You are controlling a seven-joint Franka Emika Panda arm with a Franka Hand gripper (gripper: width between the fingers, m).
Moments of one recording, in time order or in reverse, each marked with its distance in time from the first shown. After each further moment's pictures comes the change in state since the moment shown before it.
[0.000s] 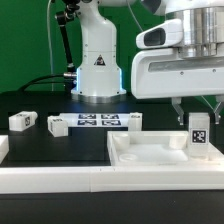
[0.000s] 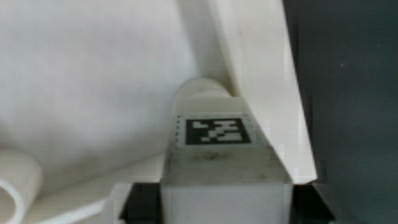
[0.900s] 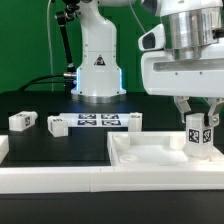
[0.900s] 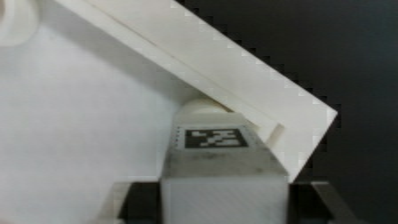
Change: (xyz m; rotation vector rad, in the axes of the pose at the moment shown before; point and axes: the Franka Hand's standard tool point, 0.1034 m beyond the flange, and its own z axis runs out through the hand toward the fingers) arm -0.002 -0.003 0.001 0.042 -0.044 0.650
